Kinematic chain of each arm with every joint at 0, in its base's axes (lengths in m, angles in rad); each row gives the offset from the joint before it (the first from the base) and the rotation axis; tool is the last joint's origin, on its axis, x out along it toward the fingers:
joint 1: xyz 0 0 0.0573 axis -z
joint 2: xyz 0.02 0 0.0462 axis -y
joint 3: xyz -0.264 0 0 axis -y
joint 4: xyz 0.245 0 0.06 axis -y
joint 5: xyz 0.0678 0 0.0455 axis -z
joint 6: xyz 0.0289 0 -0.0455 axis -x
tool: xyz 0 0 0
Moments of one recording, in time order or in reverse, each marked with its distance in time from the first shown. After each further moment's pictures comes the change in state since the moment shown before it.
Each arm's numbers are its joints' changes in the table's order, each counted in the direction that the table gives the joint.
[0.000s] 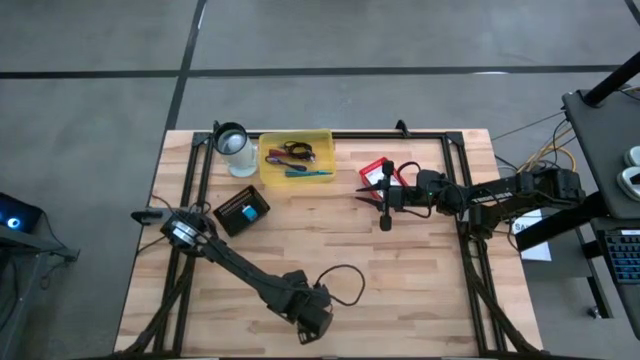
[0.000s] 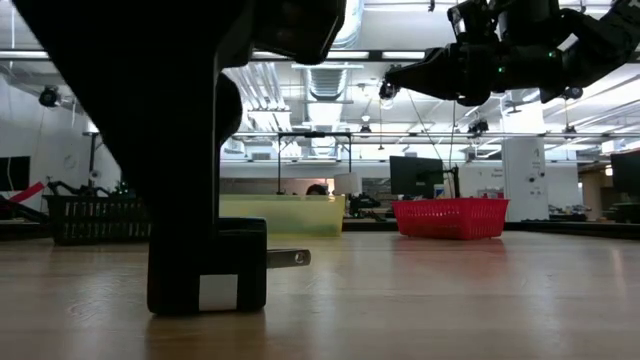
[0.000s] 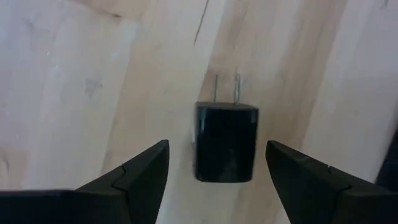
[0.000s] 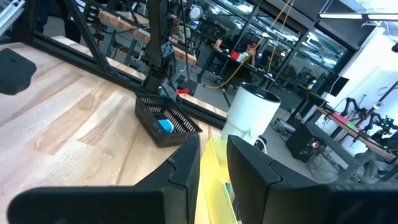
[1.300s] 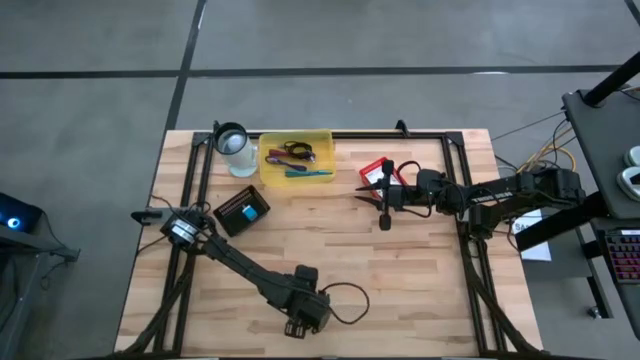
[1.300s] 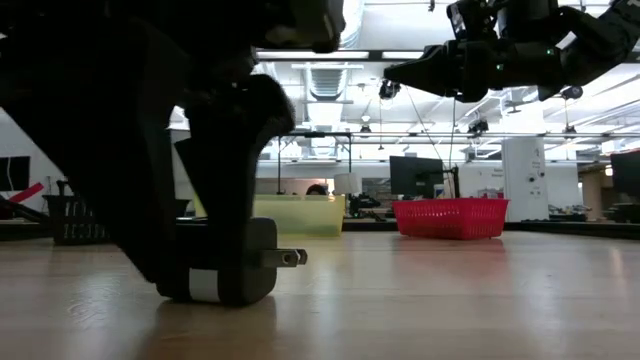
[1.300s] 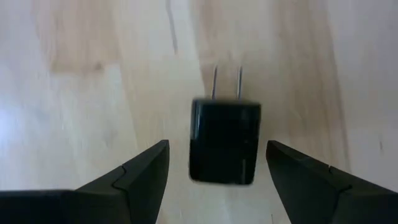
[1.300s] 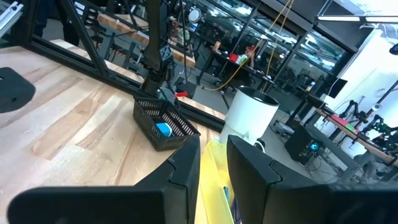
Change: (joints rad) left arm -0.018 0.017 -0.069 0.037 -0.010 -0.512; right arm 0.000 0.000 0.011 -0.001 0.000 -0.004
